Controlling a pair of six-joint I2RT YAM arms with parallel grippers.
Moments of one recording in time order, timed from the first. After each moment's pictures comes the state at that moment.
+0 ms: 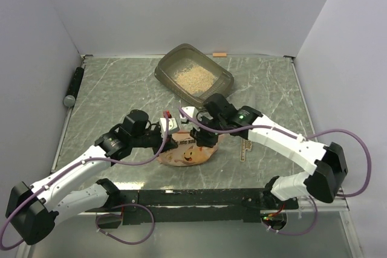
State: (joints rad) left arm -0.69 0.95 0.67 -0.29 0.54 0.20; right arm 0.84 1.36 1.15 -0.72 -0.37 -0.39
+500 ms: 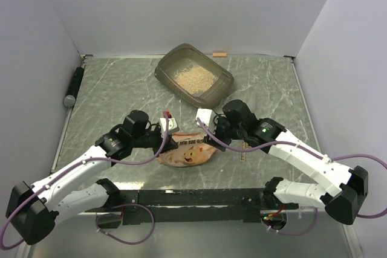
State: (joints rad) left arm -0.69 0.95 0.66 -0.27 0.55 0.18; right arm 0.80 1.08 0.98 -0.65 -0.24 -0.48
